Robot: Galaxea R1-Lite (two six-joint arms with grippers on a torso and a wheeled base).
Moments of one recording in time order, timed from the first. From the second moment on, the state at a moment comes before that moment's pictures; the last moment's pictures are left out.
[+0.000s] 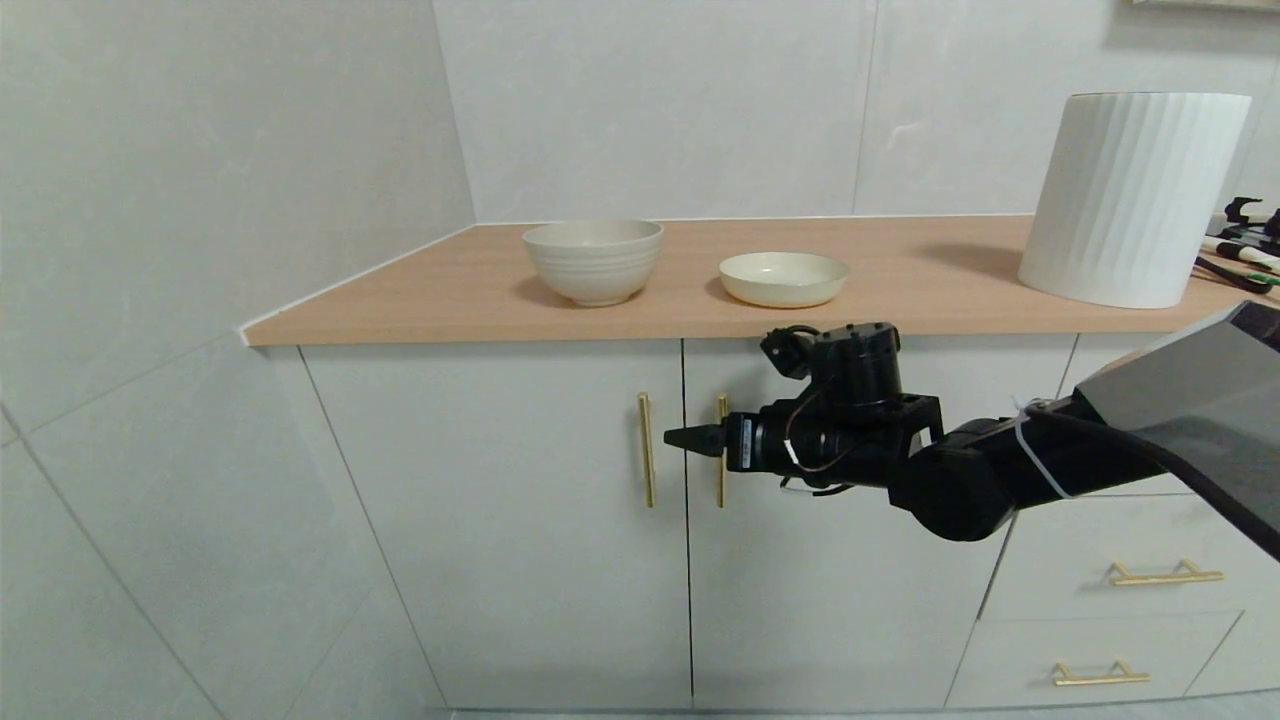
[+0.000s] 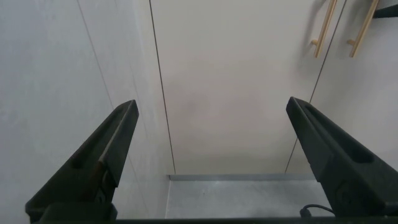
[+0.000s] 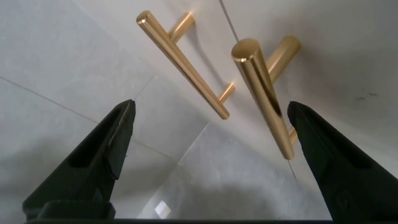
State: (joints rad) left arm 0.00 0.00 0.00 0.00 -0.02 0.00; right arm 0.57 2.15 -1.25 -0.57 0.31 0.42
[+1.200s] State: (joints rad) left arm 0.00 0.00 0.00 0.00 -0.02 0.00; right arm 0.63 2.09 -1.12 -0.60 0.37 0.47
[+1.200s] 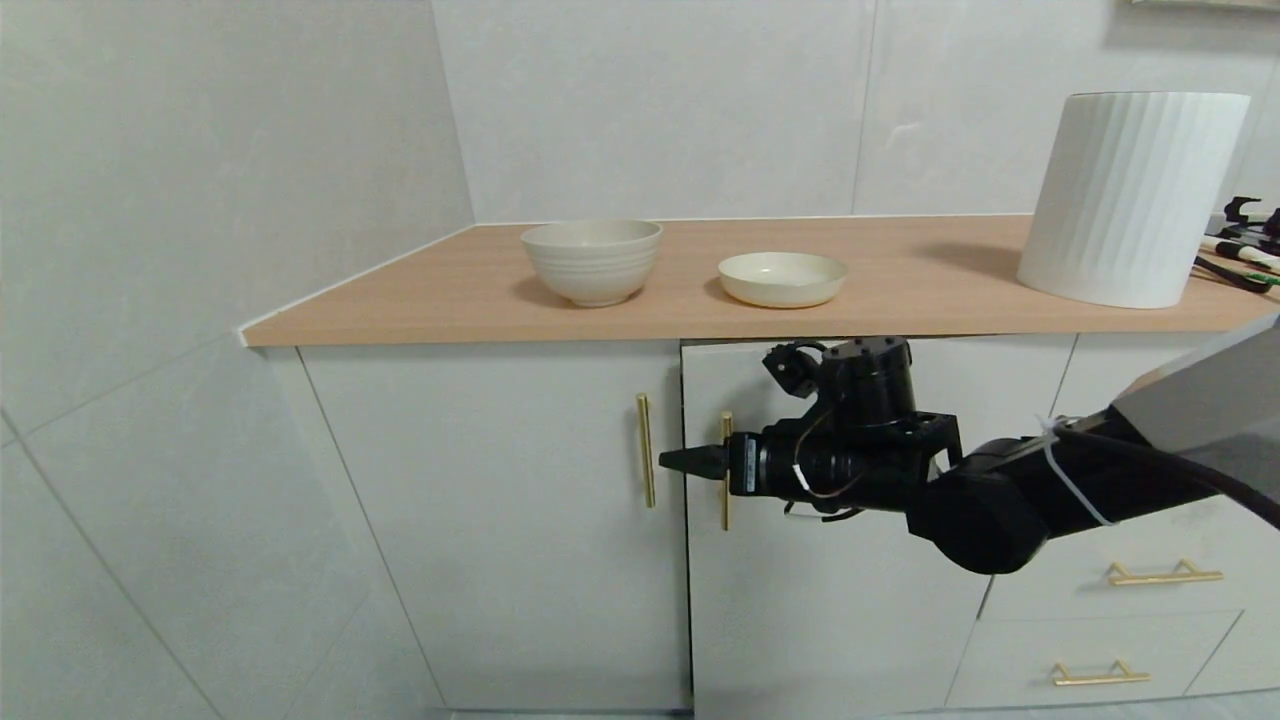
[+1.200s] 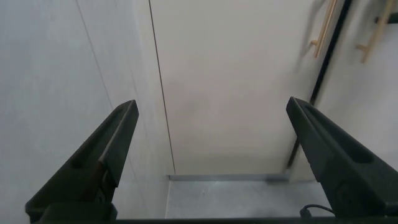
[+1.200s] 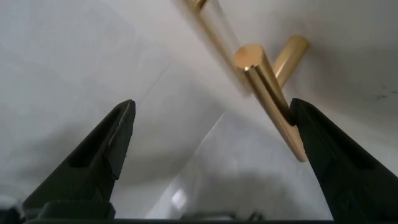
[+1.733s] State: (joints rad) left arm 0.00 0.00 0.00 0.00 -0.02 0.00; right arm 0.66 1.84 -0.85 -0.60 0.50 0.48
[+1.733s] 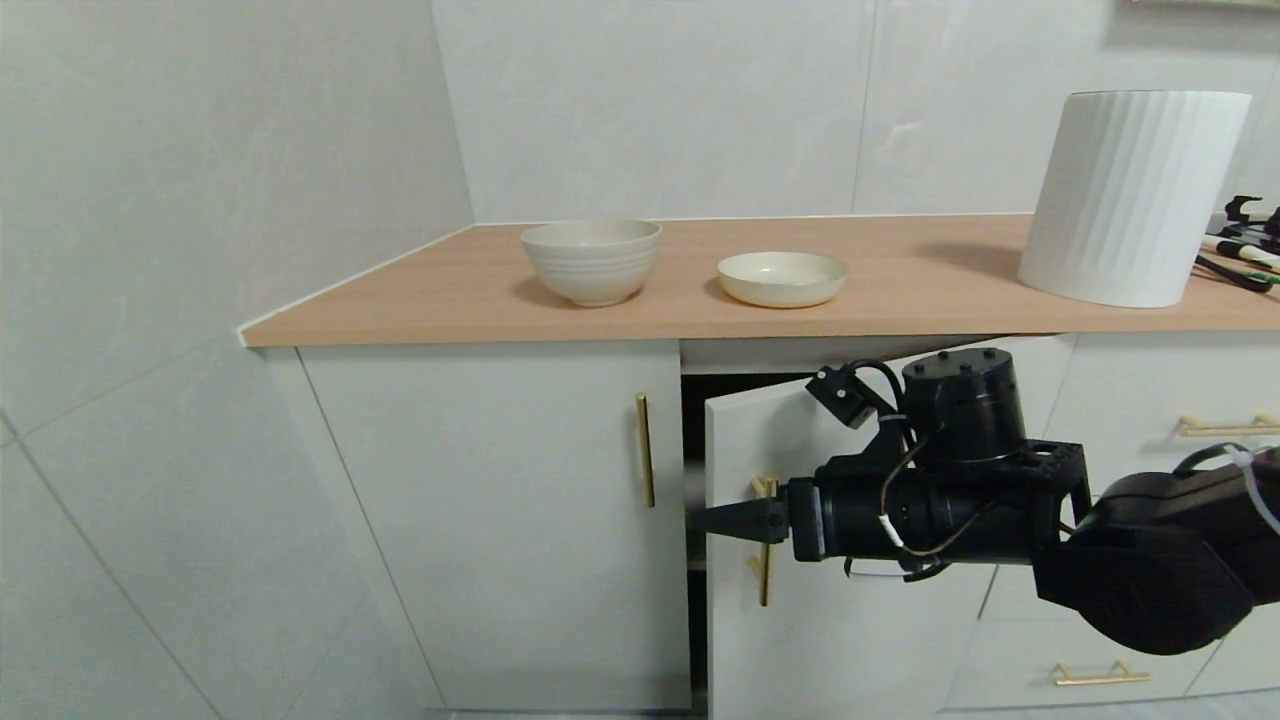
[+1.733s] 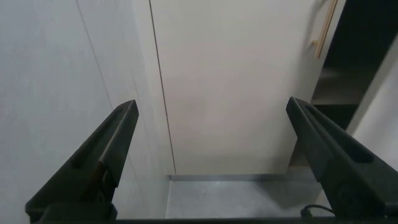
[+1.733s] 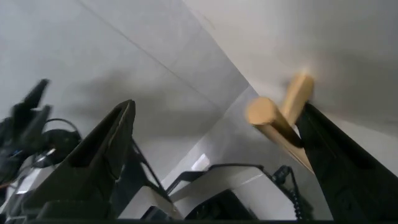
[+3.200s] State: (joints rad) left arm -0.05 0.62 -0.53 0.10 -0.38 0.02; right arm 0.66 1.74 -0.75 -0.60 0.54 0.47
